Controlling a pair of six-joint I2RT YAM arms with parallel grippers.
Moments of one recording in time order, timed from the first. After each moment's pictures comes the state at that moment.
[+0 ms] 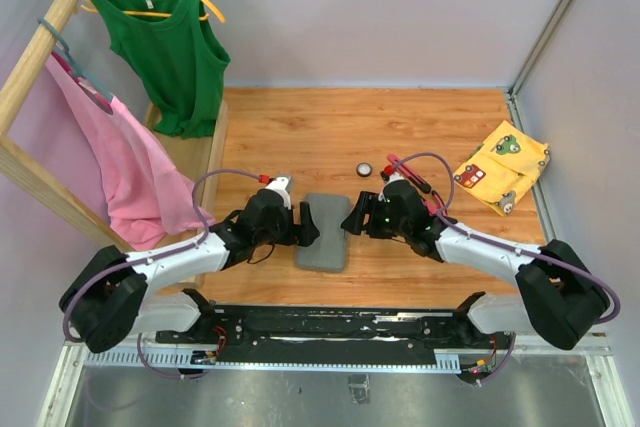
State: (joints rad) left arm -0.73 1.19 0.48 0.08 -0.03 -0.58; right arm 0.68 1.30 0.57 0.09 -0.11 0.74
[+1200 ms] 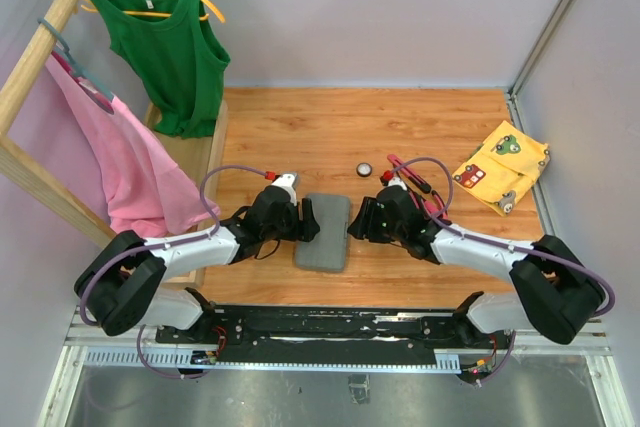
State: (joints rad) left arm -0.73 1.33 0.52 0.16 -0.07 -0.55; right arm 0.73 1.33 0.55 0.06 0.01 0.76
